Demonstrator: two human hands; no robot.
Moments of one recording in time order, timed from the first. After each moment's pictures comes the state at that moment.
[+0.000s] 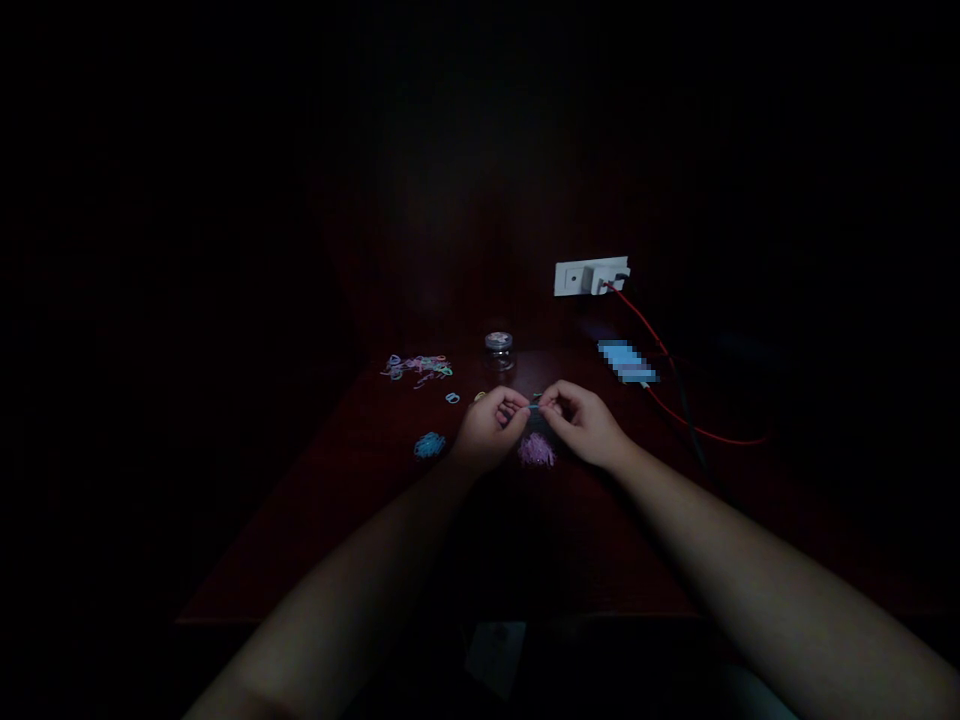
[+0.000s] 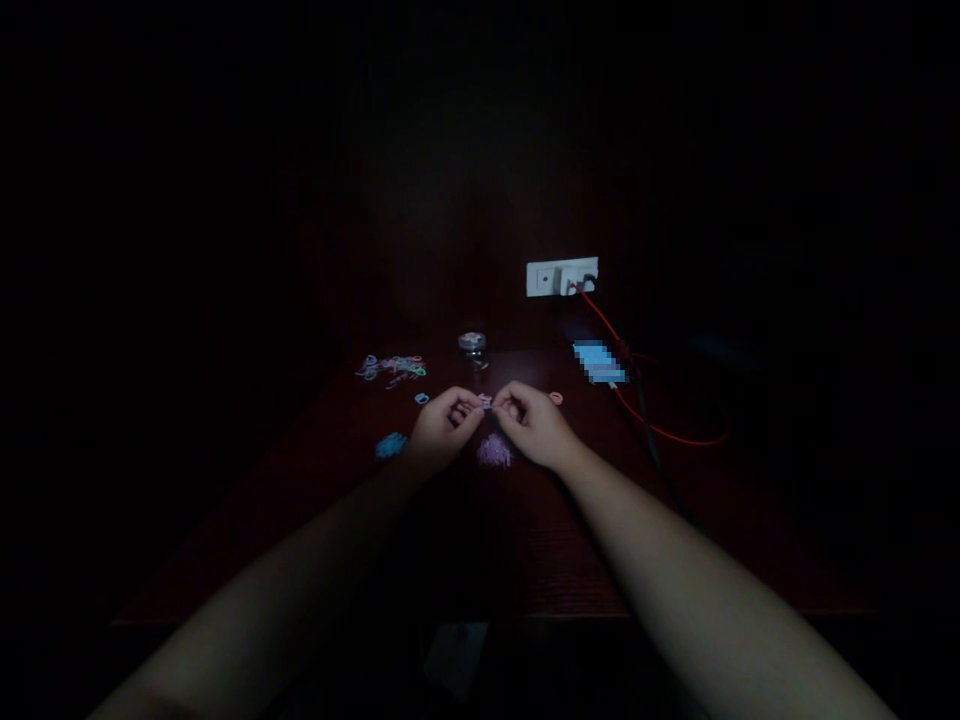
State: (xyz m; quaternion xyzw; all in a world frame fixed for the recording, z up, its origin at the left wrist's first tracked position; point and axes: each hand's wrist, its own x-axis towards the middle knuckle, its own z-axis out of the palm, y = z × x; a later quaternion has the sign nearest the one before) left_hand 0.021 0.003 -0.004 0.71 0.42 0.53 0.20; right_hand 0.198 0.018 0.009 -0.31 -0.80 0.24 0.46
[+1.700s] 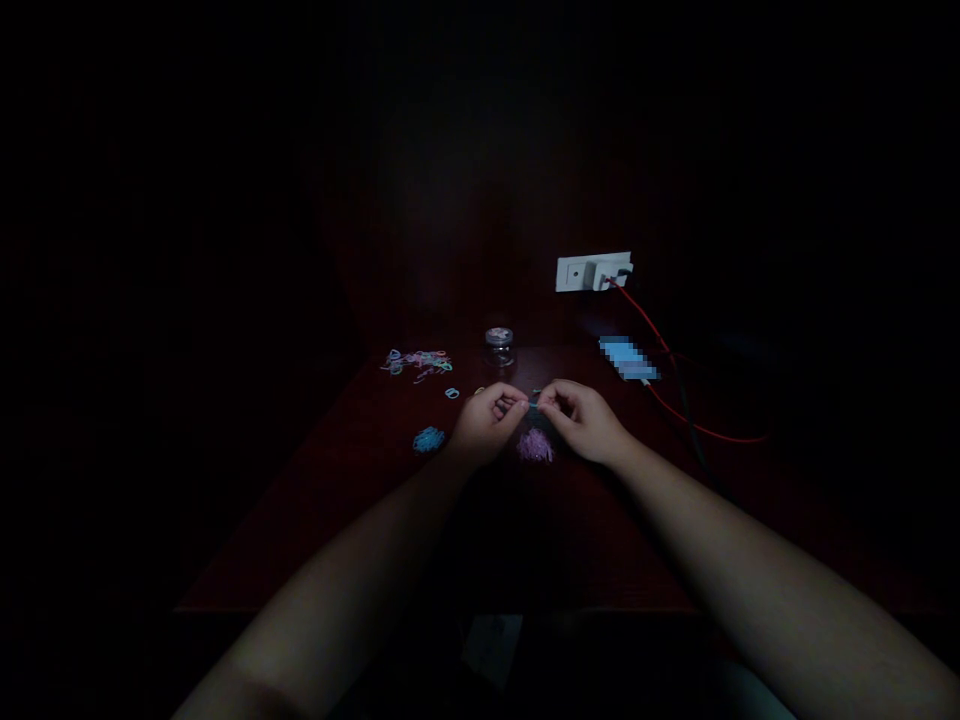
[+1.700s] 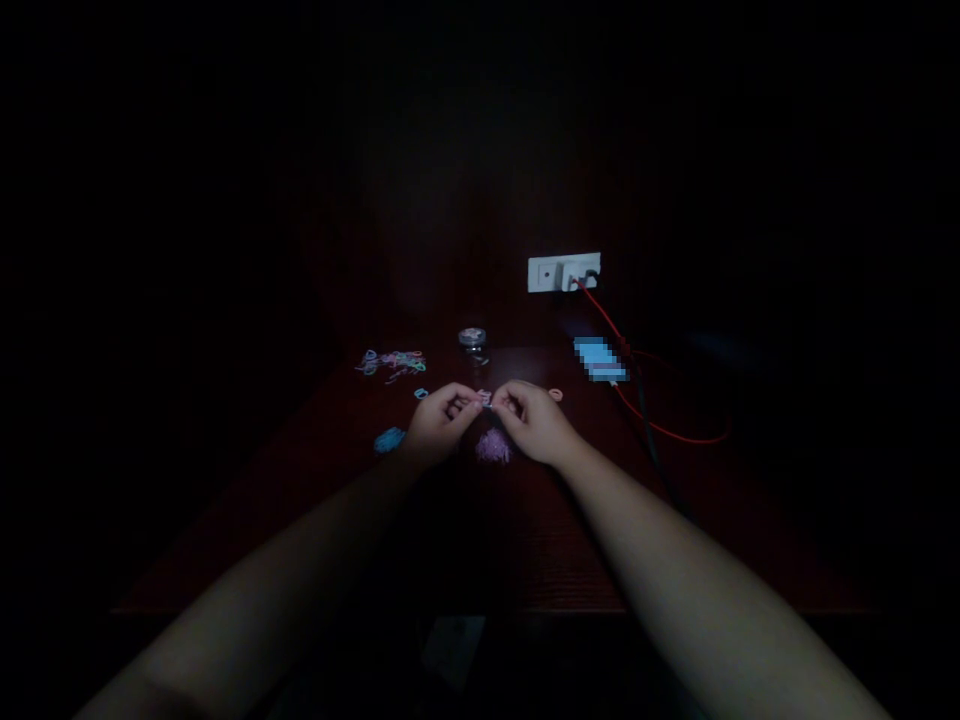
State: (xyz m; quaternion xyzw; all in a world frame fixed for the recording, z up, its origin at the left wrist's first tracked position) left_hand 0.015 0.007 -0.006 0.72 0.43 0.51 0.20; right_hand 0.198 0.016 0.015 -0.32 -0.82 0.20 0.43
